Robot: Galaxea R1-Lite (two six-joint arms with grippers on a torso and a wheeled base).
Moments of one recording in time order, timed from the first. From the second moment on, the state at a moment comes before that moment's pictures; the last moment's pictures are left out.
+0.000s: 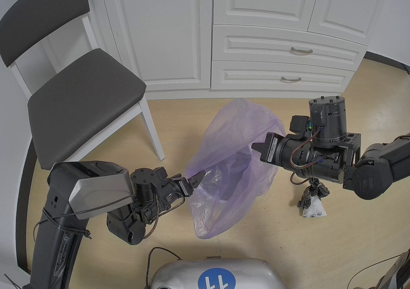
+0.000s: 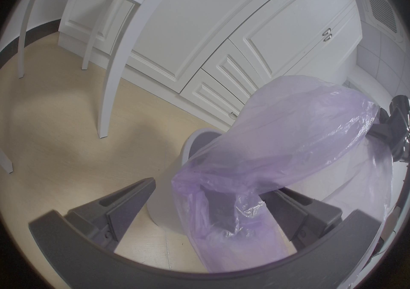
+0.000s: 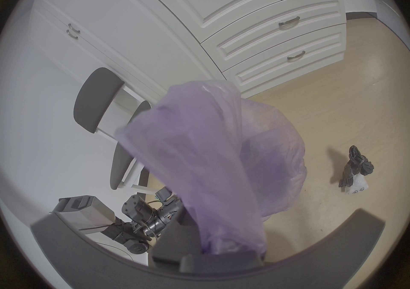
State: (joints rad) left arm -0.46 2.58 -0.91 -1.53 -0.15 -0.55; right arm 0.60 1.80 -0.94 -0.52 -0.02 0.58
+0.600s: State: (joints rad) left arm -0.45 2.57 -0.92 -1.53 -0.15 -0.55; right arm 0.60 1.80 -0.94 -0.52 -0.02 0.58
